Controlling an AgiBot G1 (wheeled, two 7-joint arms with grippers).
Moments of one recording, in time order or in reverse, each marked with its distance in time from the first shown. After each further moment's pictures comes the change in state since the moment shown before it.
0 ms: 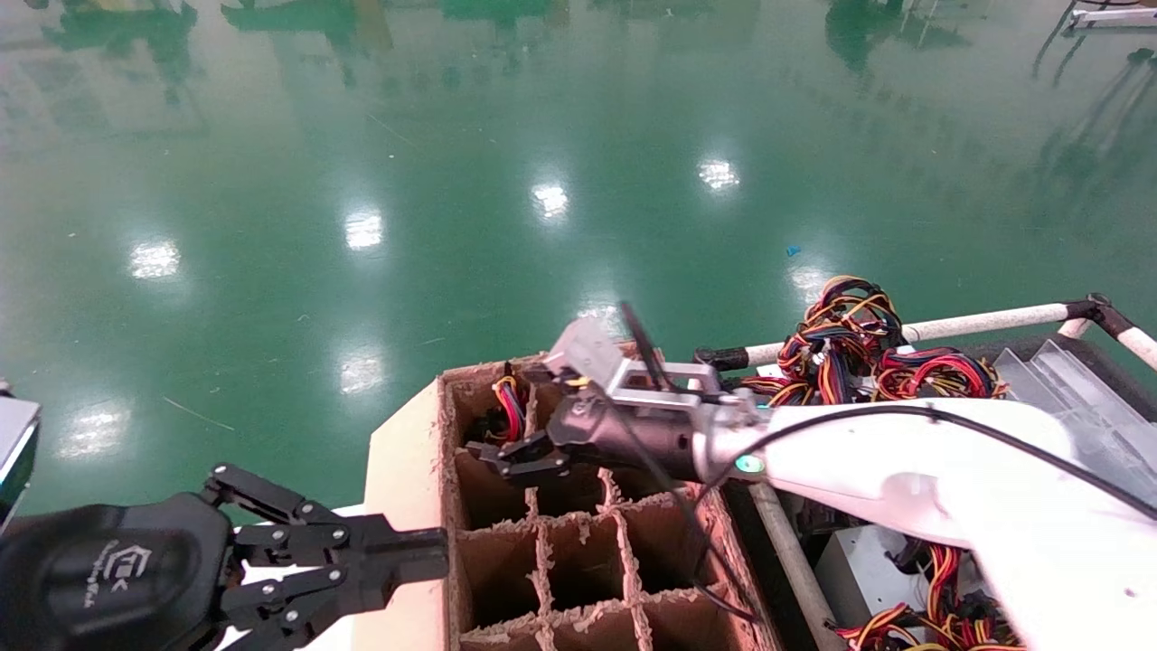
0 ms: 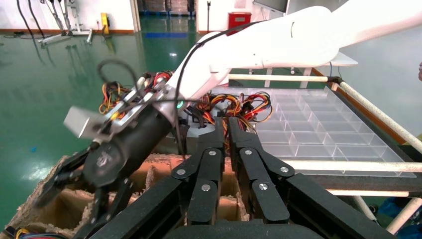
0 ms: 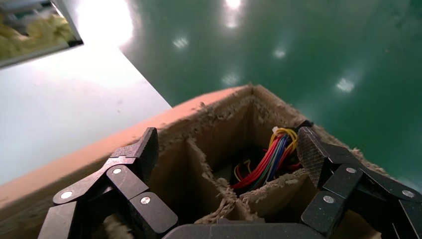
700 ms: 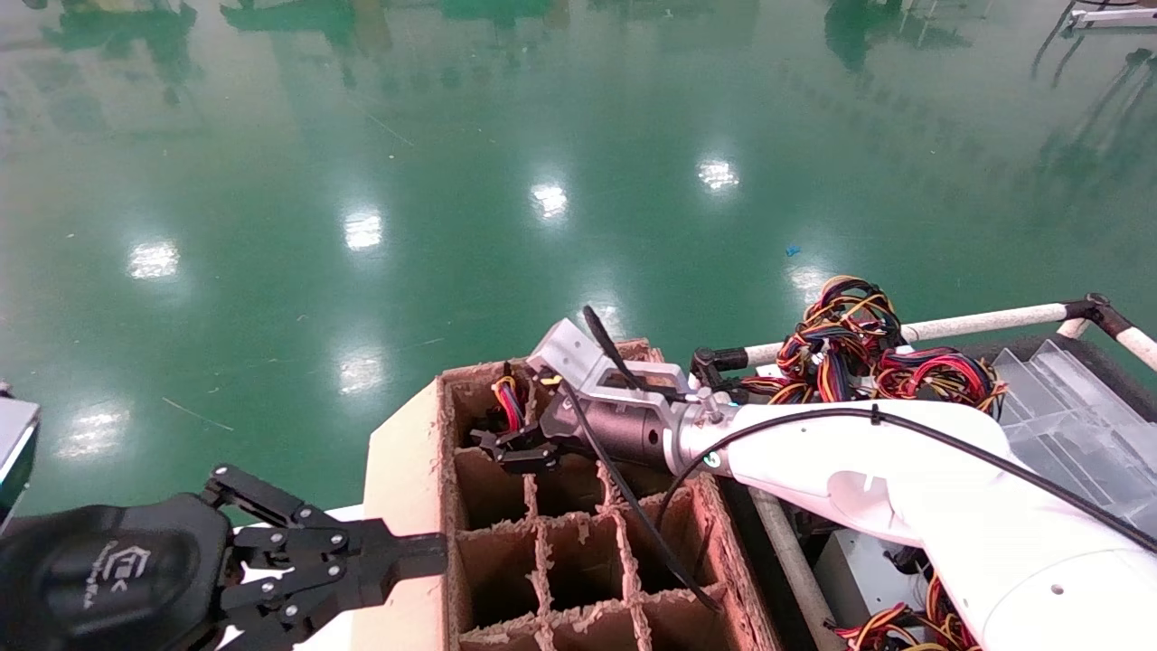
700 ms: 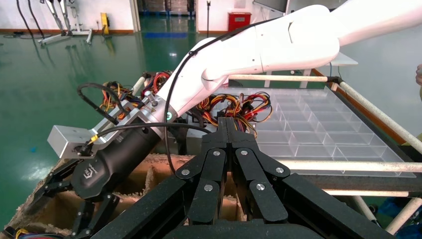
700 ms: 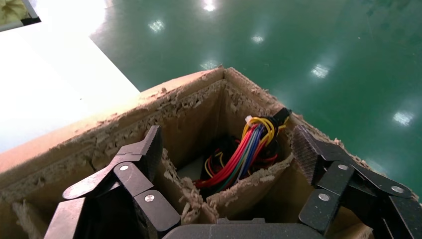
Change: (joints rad) left arm 0.000 0.000 0.000 0.000 0.000 0.000 0.000; right arm 0.015 -0.057 -0.164 -0.041 0.084 0.176 -0.010
